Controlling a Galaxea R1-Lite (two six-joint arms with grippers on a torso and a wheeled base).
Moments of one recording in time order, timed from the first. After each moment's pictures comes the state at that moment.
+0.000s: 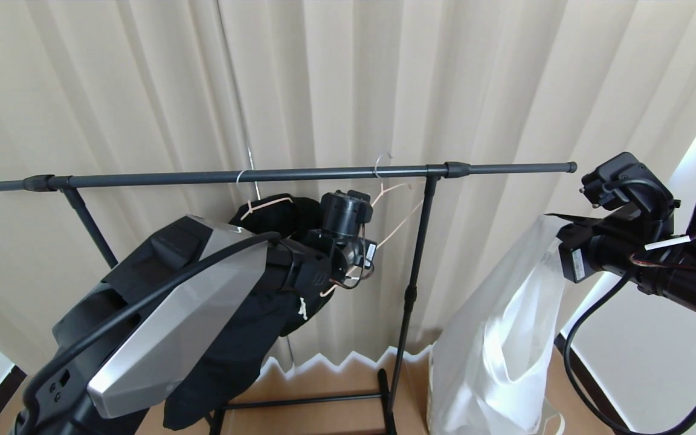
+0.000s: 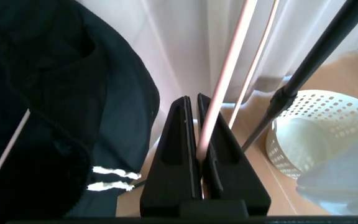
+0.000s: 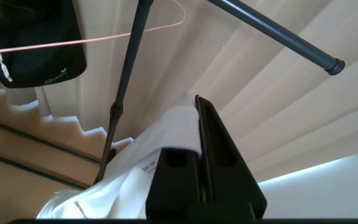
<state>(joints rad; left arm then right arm) -0.60 2.48 -1.81 -0.24 0.34 0.05 0.25 1.52 -0.69 -0.61 -0.05 -0.34</state>
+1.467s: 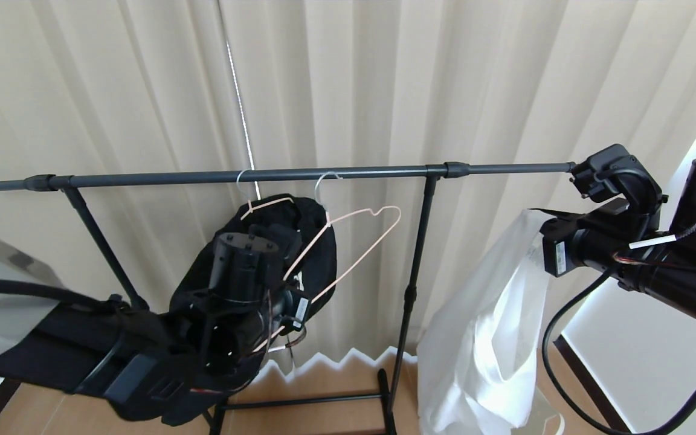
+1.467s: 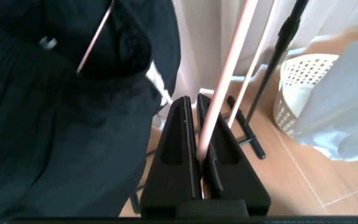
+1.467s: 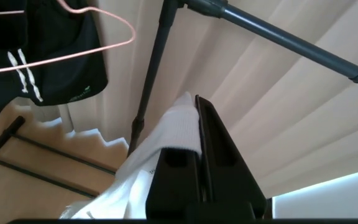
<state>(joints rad) -0.61 1.90 -0.75 -0.67 0.37 0.06 0.33 1.54 -0.70 -0.66 -0.09 -0.25</state>
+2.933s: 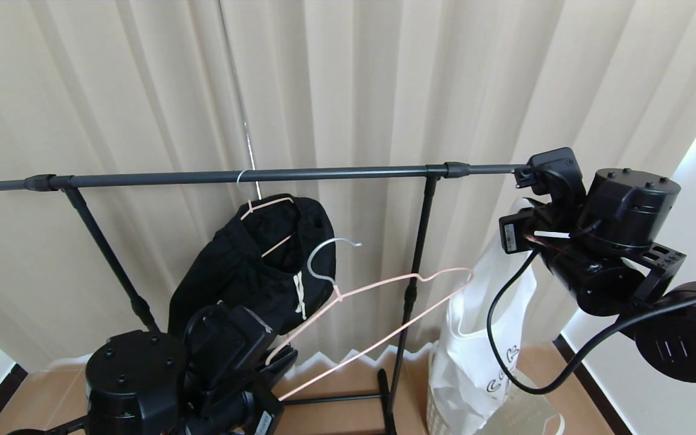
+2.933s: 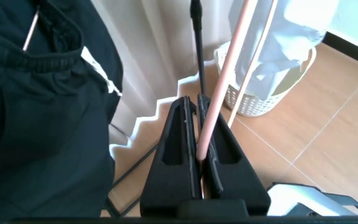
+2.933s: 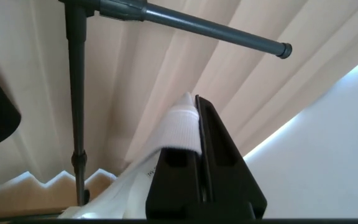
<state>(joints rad) -0.74 1.71 -0.22 -1.11 0.14 0.17 0.45 1.78 -0.78 -0.93 -0.60 -0.25</state>
